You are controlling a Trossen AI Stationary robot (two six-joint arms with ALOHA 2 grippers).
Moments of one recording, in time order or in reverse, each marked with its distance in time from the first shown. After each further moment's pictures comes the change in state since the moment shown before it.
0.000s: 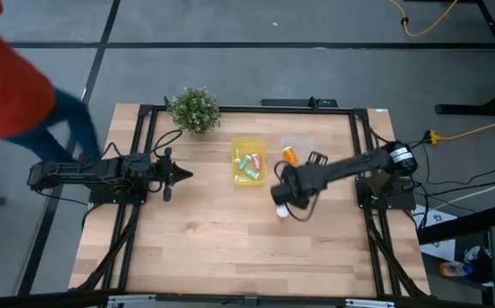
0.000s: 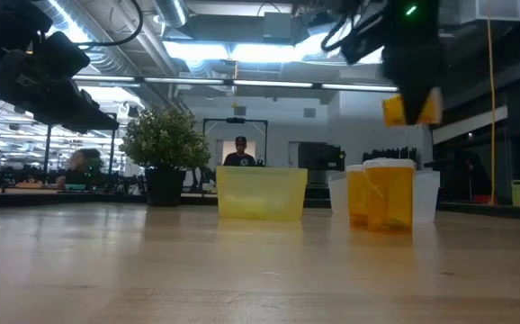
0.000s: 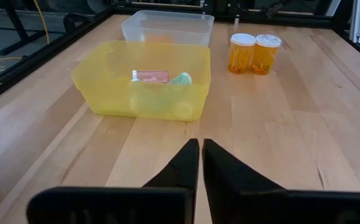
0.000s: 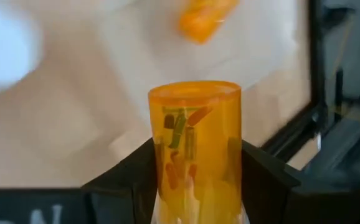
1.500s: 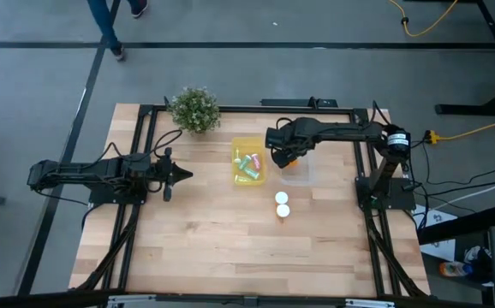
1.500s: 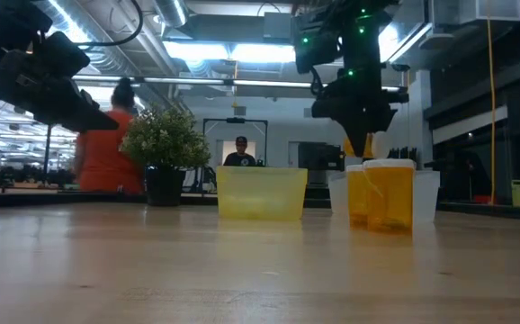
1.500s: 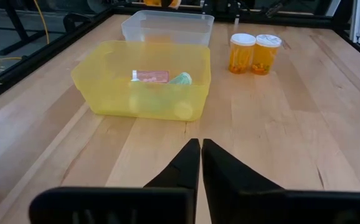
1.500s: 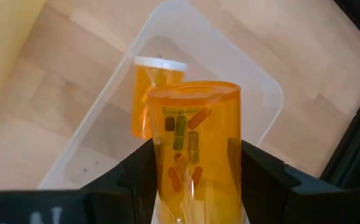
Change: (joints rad) left arm 0.000 0.000 0.000 0.000 0.000 0.000; right arm -0.428 0.001 -0.057 0.320 -0.105 0.041
